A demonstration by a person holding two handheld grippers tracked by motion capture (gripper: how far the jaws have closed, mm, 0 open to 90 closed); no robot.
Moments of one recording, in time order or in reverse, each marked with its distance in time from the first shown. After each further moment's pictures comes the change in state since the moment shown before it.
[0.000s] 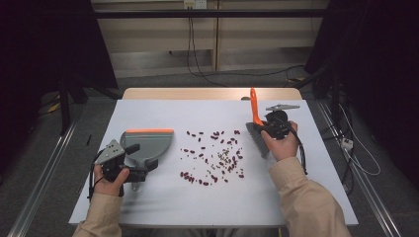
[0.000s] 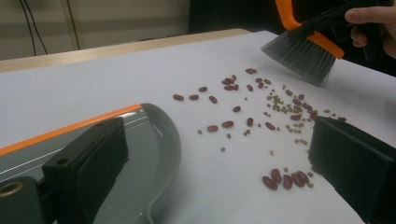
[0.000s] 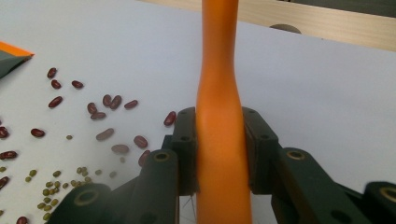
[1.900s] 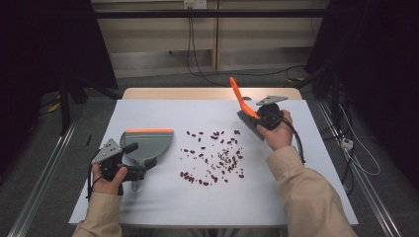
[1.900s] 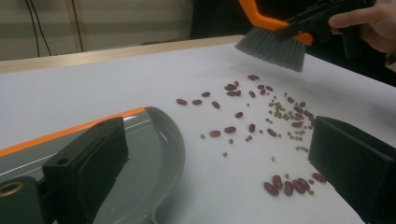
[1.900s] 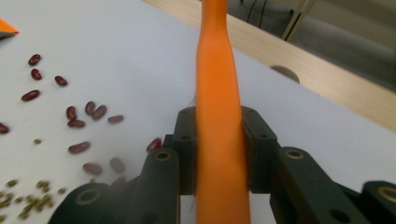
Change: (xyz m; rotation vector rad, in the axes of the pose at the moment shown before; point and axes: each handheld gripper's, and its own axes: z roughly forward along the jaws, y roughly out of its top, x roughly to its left) left arm 0.003 0.001 -0.002 -0.016 0.006 -0.022; right arm 0.004 0.027 0.019 -0.018 -0.016 -0.252
